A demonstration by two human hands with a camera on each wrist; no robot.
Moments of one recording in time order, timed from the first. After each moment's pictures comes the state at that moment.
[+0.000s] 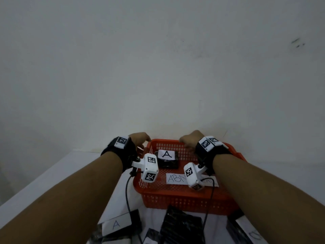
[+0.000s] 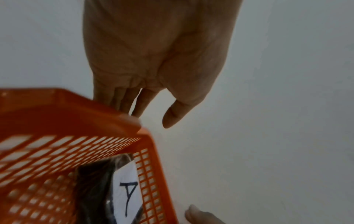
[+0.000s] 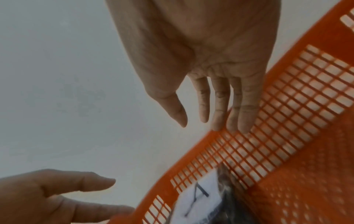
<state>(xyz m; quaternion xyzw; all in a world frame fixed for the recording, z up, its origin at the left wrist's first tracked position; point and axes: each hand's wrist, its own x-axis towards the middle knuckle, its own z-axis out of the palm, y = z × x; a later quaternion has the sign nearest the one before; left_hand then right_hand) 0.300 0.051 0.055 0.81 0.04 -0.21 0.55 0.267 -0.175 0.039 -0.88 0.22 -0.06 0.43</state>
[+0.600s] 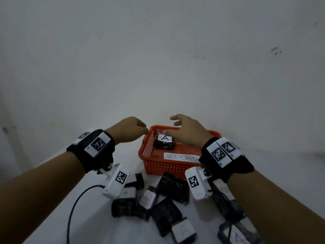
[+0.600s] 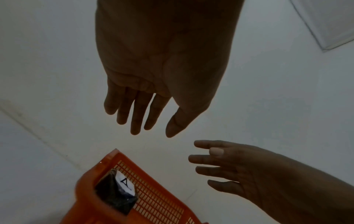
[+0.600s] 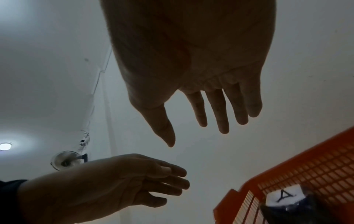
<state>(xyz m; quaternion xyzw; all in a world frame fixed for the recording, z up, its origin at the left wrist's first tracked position) 0.146 0.112 0.107 0.94 -0.19 0.00 0.29 0.066 -0.089 0.112 -0.94 0.01 -0.10 0.32</state>
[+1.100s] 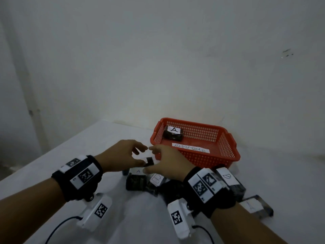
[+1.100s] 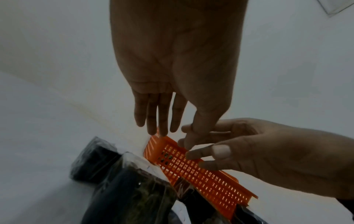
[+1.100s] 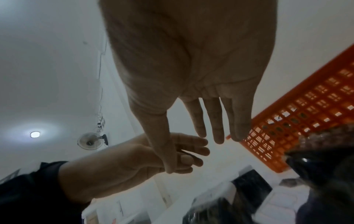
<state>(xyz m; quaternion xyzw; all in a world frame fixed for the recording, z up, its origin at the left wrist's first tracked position) 0.060 0.182 0.032 0.94 -0.25 -0.01 0.24 0.003 -0.007 0.035 -0.94 -0.09 0.03 0.33</state>
